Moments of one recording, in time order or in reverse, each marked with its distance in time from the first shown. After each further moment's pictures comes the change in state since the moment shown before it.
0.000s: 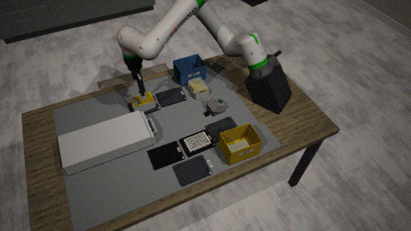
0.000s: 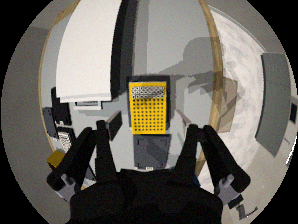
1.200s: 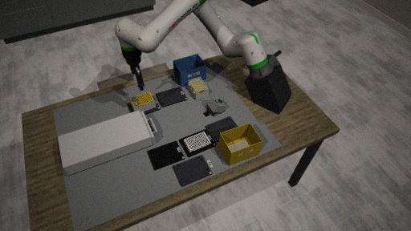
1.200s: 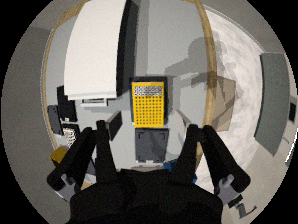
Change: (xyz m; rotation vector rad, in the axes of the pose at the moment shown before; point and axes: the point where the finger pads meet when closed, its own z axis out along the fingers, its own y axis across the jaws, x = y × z) arm 0.000 0.000 -0.042 0.000 0.000 0.000
